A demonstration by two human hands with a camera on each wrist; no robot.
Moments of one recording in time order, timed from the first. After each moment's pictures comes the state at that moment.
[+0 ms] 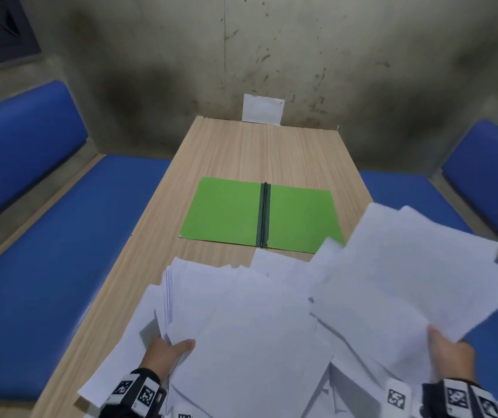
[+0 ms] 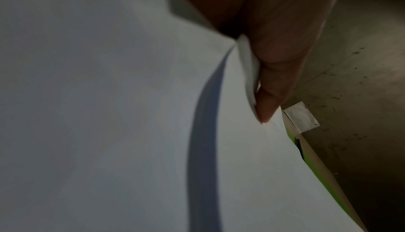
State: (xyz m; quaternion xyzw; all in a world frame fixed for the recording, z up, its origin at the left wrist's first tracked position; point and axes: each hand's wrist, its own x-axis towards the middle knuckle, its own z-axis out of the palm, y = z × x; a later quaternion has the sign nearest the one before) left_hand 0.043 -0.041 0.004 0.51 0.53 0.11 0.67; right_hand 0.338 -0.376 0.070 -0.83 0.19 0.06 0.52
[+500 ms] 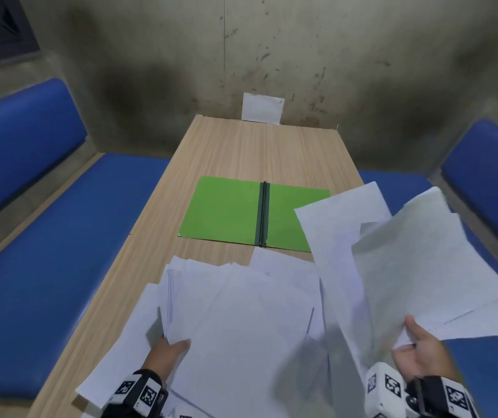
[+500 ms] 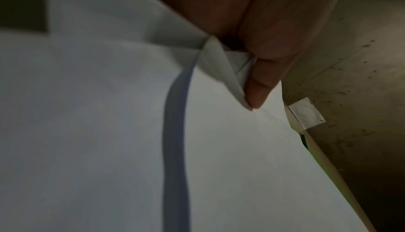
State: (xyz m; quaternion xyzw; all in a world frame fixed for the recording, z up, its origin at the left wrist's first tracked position) left_hand 0.045 -0.041 -0.011 0.50 0.56 0.08 0.66; right_hand 0.318 -0.347 0.070 -0.47 0.18 0.27 0.82
